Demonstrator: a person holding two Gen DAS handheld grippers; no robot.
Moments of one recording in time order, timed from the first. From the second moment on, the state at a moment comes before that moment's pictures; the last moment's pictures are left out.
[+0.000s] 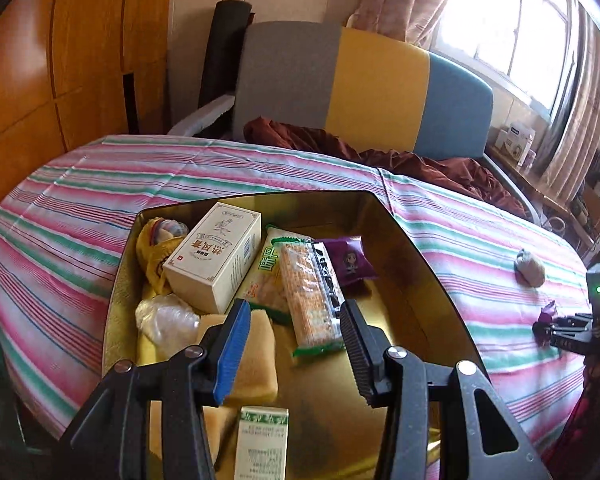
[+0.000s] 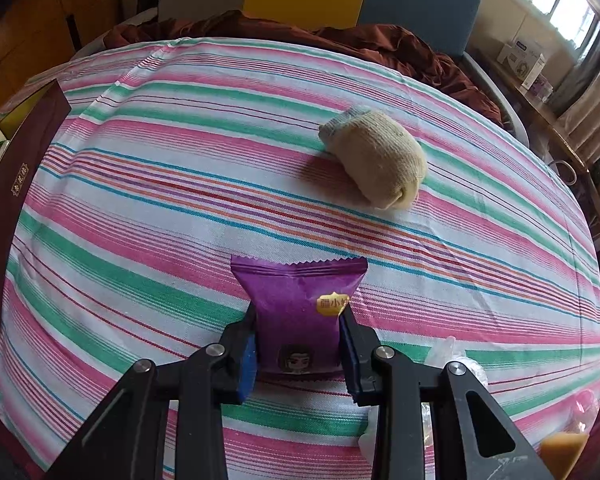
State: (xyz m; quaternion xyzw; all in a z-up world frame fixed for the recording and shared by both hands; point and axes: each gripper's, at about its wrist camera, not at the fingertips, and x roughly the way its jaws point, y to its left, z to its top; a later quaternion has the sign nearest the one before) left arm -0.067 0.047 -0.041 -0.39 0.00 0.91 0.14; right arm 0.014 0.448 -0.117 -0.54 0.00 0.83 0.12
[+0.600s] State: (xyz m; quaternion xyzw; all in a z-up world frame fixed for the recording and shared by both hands) left arm -0.038 0.046 -0.048 -0.38 0.02 0.91 0.14; right arm 0.015 0.438 -0.117 -0.54 -0.03 0.83 0.13
